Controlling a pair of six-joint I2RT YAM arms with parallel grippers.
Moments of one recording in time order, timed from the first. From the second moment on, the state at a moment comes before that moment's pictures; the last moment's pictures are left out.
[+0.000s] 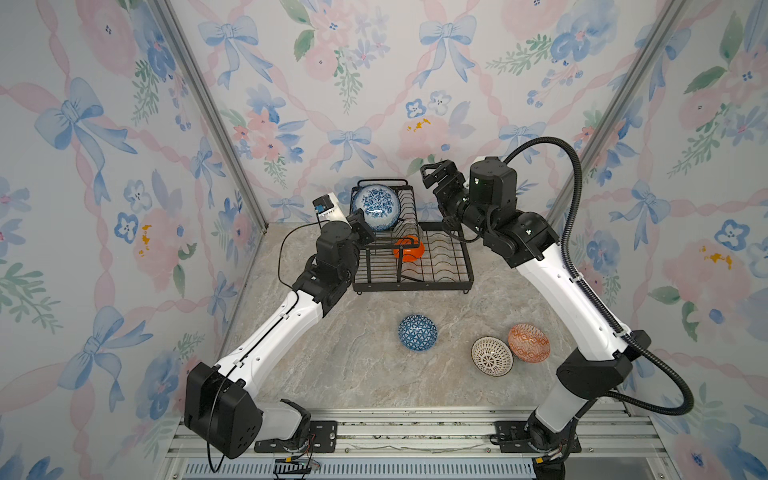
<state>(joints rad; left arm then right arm) -0.49 1.37 1.21 0.13 -0.36 -0.62 0.68 1.73 2.16 -0.62 0.23 1.20</state>
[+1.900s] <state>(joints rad) -0.66 1.61 1.35 0.31 -0.52 -0.59 0.66 1.85 2.11 -0.38 0.27 1.75</state>
